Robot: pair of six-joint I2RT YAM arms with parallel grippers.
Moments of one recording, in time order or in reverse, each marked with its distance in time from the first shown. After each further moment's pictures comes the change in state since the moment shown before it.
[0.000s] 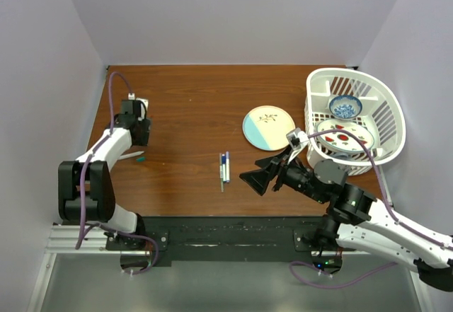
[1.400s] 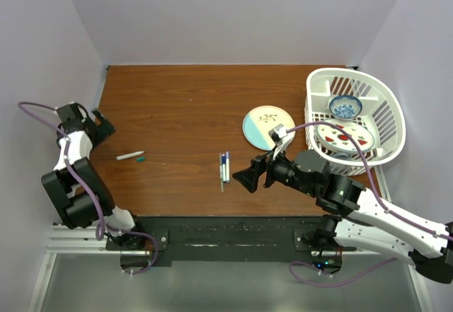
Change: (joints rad) left arm 0.518 0.010 0.043 0.044 0.380 -0.451; right arm 0.000 0.159 0.100 -0.095 0.001 -0.092
